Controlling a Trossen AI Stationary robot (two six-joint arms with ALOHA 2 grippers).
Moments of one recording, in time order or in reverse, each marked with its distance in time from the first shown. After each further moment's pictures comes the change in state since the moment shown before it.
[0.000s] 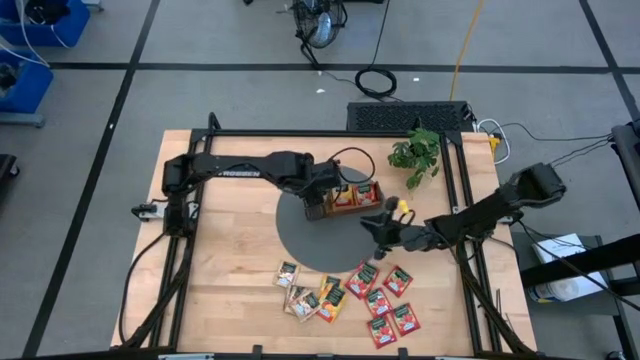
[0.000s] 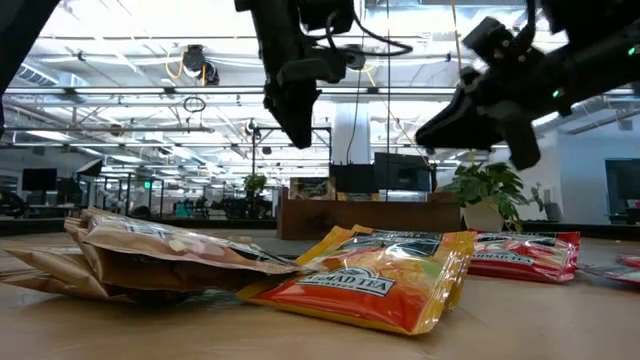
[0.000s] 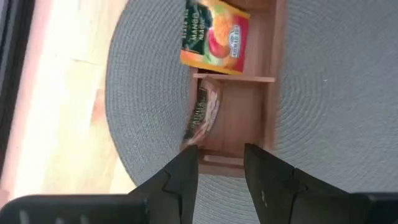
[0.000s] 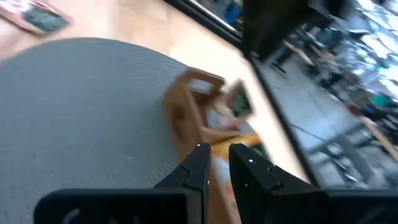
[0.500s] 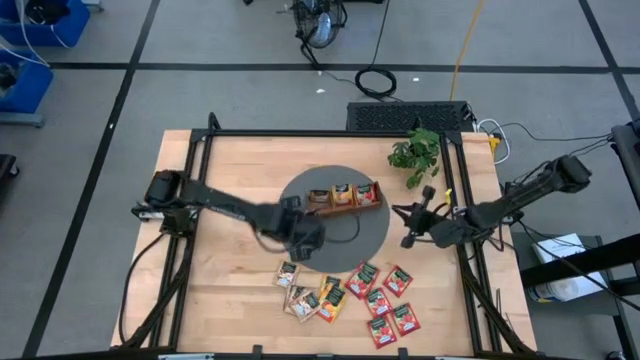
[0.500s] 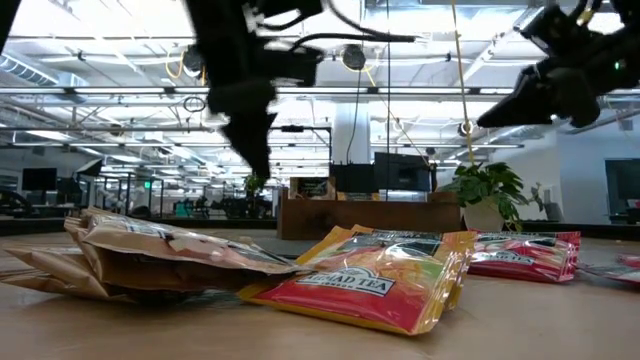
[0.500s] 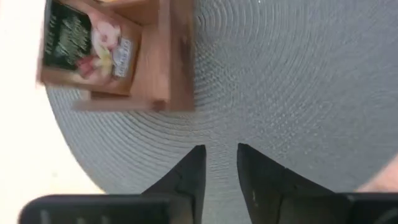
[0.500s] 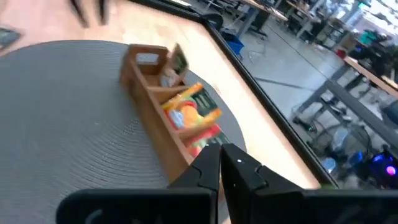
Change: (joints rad) left arm -0.298 -0.094 -0.373 0.218 -0.227 -0.189; right arm 0.081 -0.573 -0.088 -0.624 0.163 0.388
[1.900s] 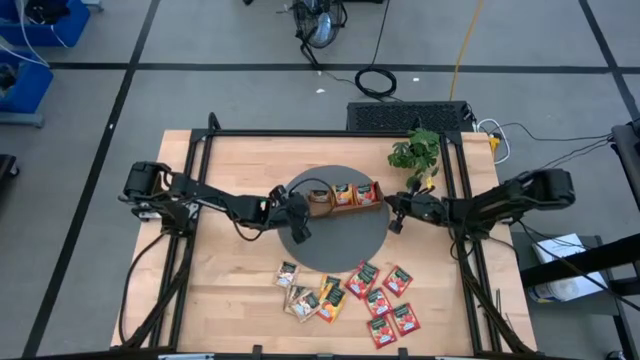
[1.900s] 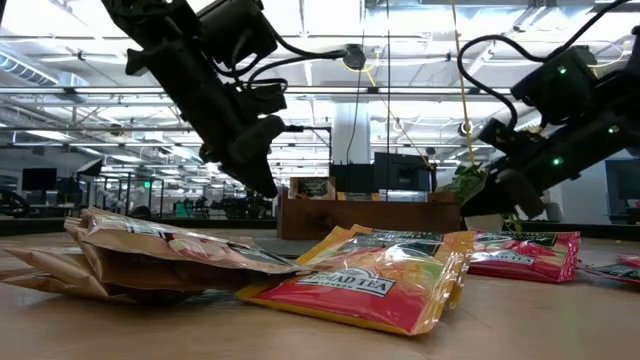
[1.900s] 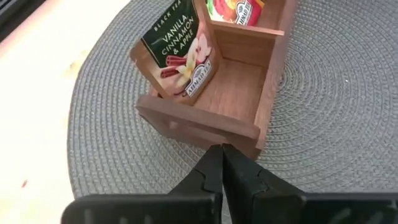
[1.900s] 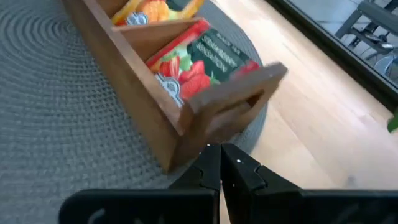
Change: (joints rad) left arm 0.119 -0.170 -0.455 0.683 -0.061 -0.100; right arm -0.537 0.511 -0.235 0.763 -0.515 -0.080
